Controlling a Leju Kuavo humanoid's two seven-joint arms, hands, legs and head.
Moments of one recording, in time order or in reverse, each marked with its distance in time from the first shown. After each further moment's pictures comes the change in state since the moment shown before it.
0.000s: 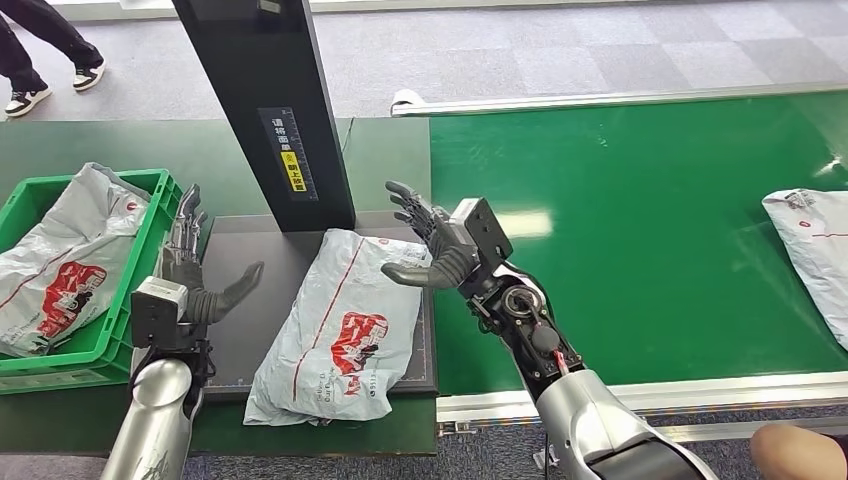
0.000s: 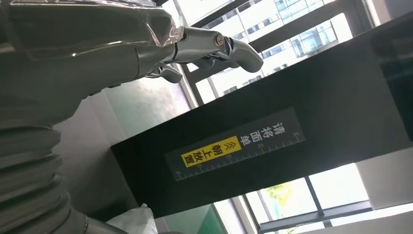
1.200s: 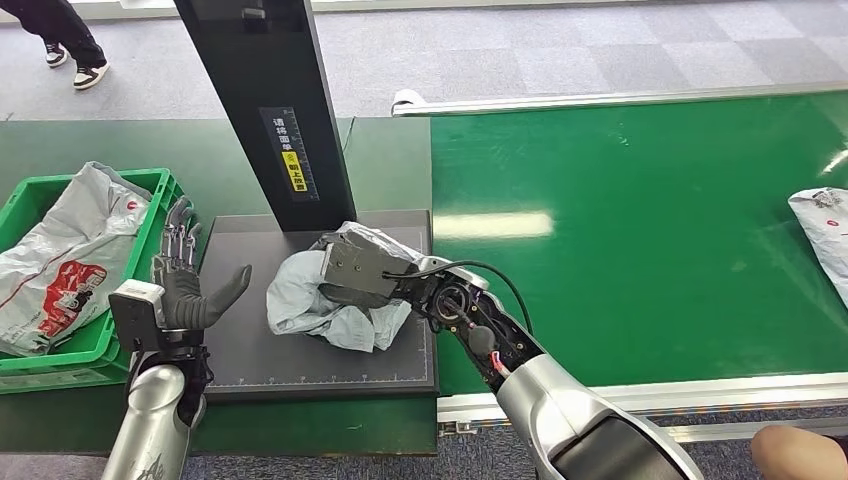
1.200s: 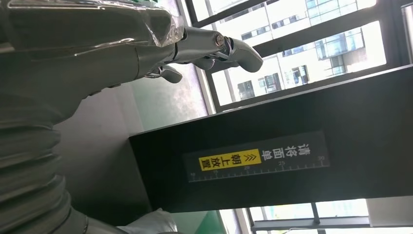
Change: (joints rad) left arm 0.018 -0.005 0.034 0.044 0.125 -0.028 0.000; right arm -0.101 0.106 0.247 0.068 0.349 -0.113 0.086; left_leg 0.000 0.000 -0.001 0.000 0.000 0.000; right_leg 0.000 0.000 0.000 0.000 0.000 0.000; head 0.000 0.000
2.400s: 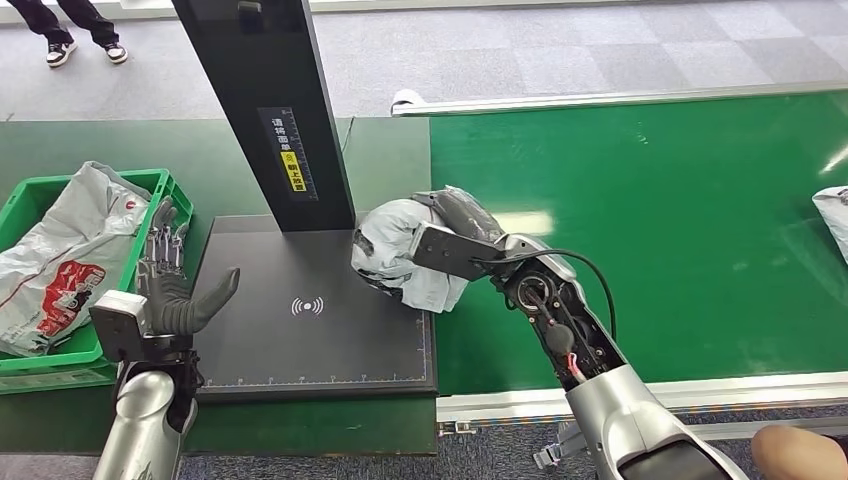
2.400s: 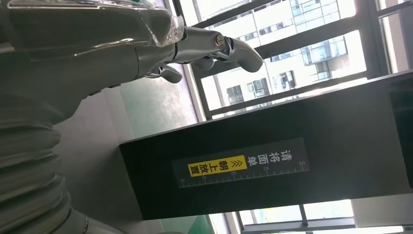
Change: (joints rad) left arm 0.020 0.018 0.002 -0.046 0.026 0.002 -0.027; right arm 0.093 -0.212 -0.116 -0.357 0.156 -0.077 0.015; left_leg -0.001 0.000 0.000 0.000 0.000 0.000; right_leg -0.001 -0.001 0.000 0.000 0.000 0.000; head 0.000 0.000
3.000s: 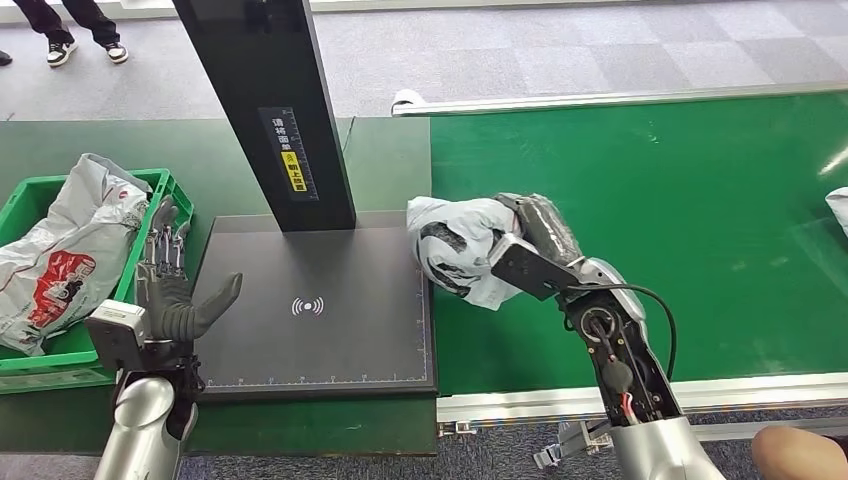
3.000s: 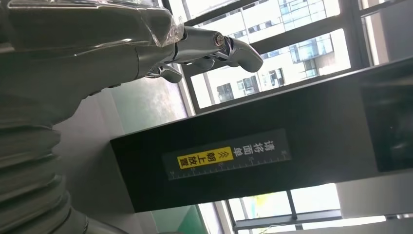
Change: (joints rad) left arm 0.039 -0.003 -0.030 -0.074 -0.003 0.003 -0.009; right arm 0.205 -0.110 -0.211 -0.264 0.068 -0.070 -0.017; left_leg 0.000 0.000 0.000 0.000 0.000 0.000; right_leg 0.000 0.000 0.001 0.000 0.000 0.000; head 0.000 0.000
